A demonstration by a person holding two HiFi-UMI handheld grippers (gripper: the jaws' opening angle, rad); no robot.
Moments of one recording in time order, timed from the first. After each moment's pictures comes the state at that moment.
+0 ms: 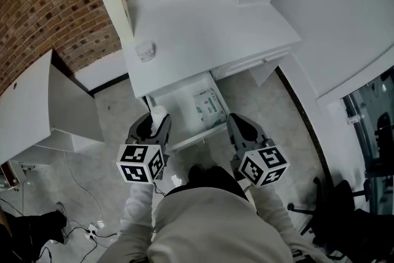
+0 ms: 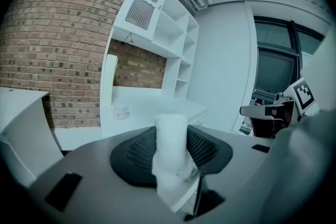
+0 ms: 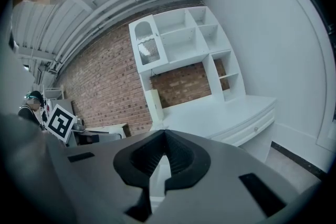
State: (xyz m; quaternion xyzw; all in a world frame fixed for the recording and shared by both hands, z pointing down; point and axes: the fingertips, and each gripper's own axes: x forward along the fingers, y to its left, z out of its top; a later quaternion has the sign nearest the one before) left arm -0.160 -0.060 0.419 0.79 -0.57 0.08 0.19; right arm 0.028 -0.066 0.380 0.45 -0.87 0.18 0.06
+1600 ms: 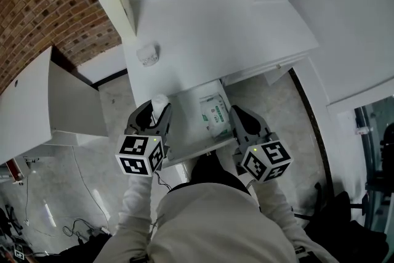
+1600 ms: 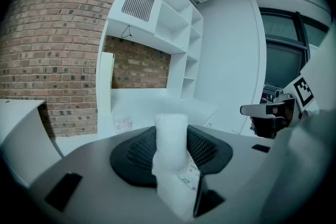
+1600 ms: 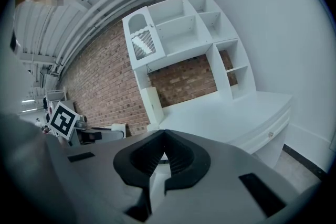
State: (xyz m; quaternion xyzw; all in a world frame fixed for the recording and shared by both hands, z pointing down) left arm -0.174 -0.162 0.424 0.78 -0.59 0.11 0.18; right arm 0.011 -0.172 0.394 0.42 -0.88 0.19 0.06
